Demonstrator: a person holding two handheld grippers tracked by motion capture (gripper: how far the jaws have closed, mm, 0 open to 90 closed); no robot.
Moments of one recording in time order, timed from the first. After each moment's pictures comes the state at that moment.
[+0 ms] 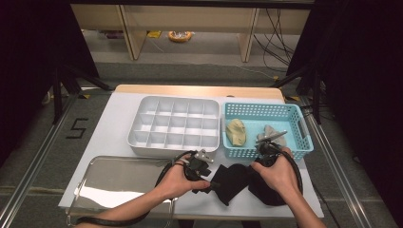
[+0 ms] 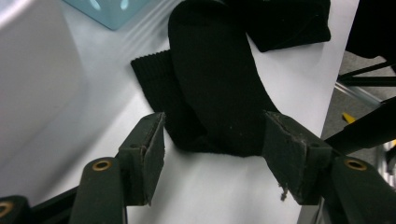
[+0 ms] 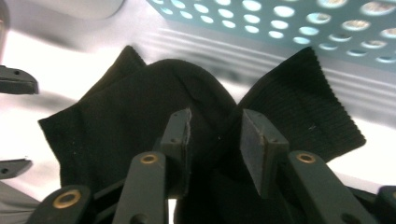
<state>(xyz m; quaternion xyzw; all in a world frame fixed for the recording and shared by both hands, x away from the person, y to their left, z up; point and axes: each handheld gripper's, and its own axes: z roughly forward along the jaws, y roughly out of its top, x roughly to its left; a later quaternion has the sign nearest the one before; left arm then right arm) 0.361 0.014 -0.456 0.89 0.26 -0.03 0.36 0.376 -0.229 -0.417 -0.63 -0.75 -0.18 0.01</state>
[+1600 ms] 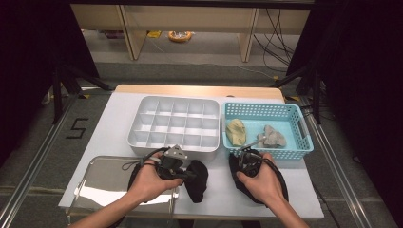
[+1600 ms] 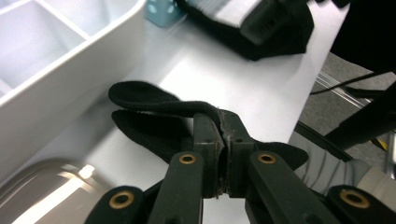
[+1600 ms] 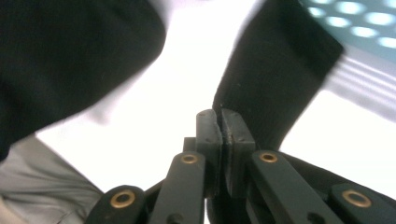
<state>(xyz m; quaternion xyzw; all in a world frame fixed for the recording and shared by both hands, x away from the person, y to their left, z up) 0.337 0.087 -0.406 0.87 0.30 0.00 0.39 0.354 -0.181 -0.421 -0.52 -0.83 -0.21 0.01</state>
